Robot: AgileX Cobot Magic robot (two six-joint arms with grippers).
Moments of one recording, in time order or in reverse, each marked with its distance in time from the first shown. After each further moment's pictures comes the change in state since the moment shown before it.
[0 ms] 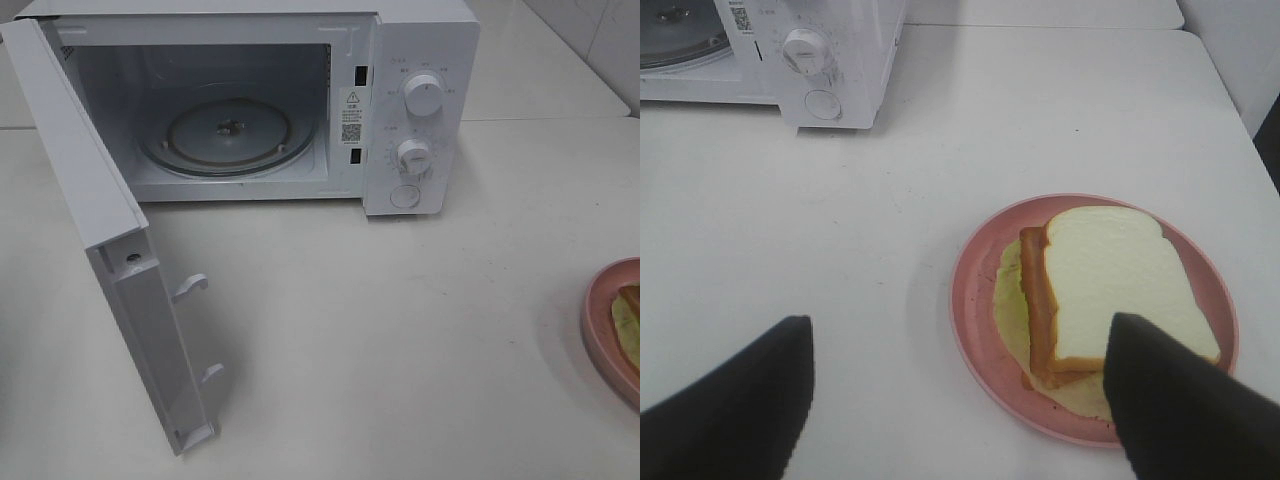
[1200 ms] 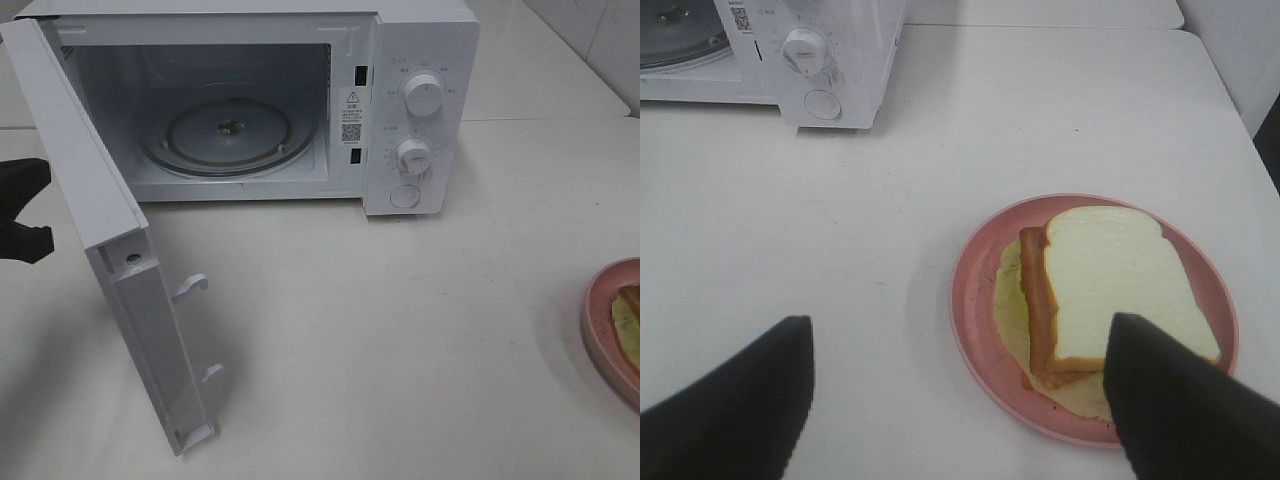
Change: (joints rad) left arm -0.199 0.703 -0.102 0.519 -0.602 -0.229; right arm 0.000 0.000 0.000 0.000 0.000 0.000
